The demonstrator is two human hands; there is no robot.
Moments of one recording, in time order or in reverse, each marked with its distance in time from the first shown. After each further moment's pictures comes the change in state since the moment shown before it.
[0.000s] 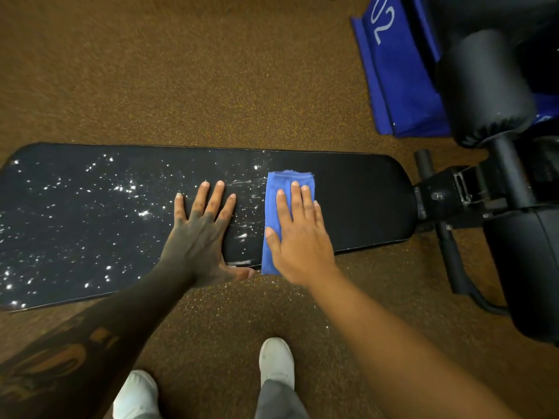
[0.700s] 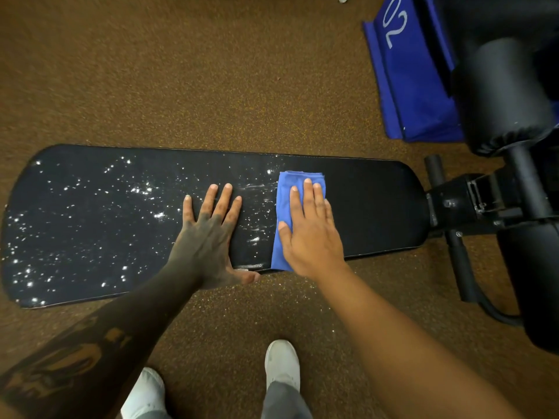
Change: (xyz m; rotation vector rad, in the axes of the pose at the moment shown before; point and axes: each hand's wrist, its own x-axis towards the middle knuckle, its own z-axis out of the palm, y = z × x) left_hand -0.003 -0.010 0.000 0.021 -0.029 -0.010; right_hand 0.017 -0.002 -0.008 0.019 -0.026 0.039
